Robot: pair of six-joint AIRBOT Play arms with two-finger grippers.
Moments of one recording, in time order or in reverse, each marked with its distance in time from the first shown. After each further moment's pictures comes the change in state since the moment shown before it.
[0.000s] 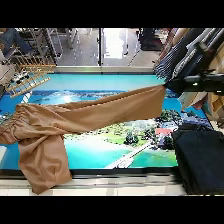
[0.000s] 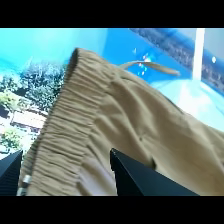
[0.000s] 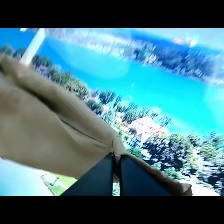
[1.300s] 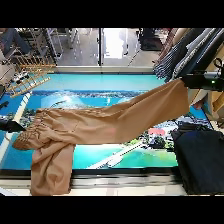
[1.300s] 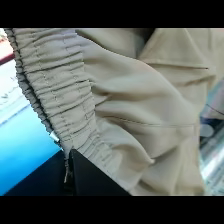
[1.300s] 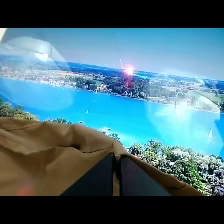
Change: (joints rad) left arm -0.126 -0.196 0.196 0.195 -0.805 0.076; right arm -0.002 0.100 -0.029 -0.198 -0.113 0.134
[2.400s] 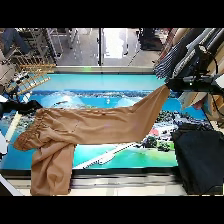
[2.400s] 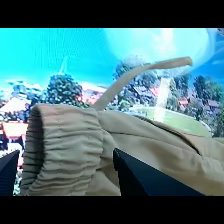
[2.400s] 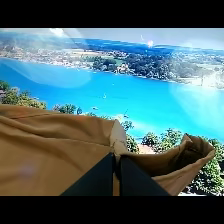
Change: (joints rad) left arm -0.263 -0.050 0.090 0.048 0.640 -0.489; right arm 0.040 -0.173 -0.005 0.047 -0.037 -0.003
